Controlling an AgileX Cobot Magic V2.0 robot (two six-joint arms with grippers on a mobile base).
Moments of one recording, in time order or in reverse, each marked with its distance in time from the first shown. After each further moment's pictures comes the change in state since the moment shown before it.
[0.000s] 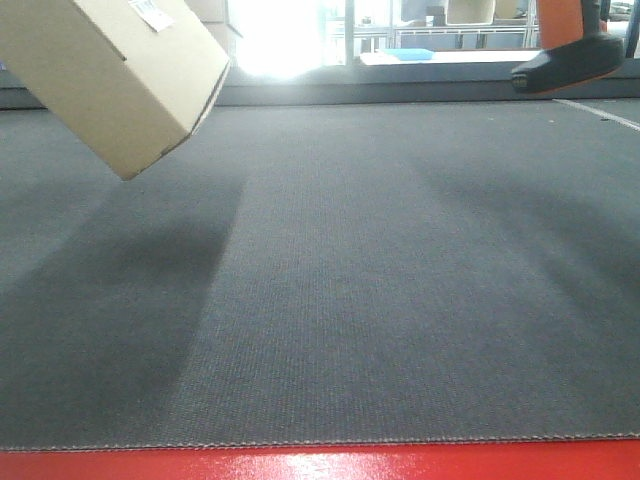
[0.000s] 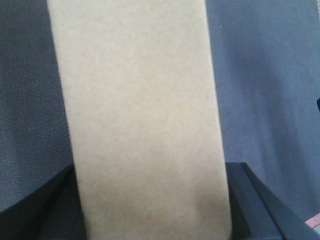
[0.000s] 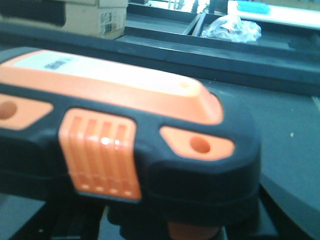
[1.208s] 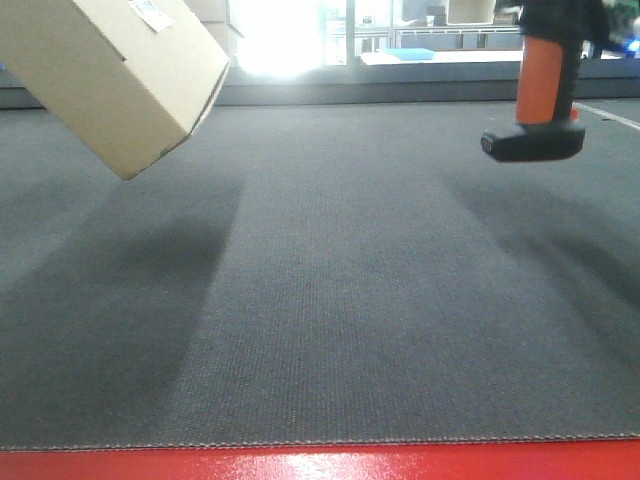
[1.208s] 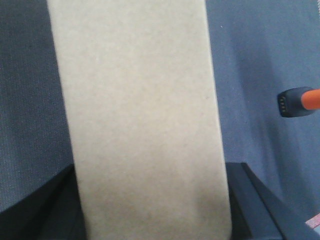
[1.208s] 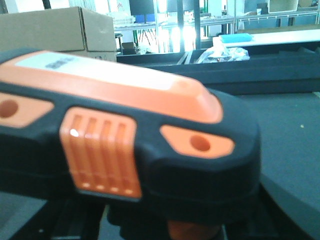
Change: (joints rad) left arm 0.000 0.000 0.000 0.000 0.000 0.000; right arm 0.000 0.176 0.305 -0.356 -0.668 0.543
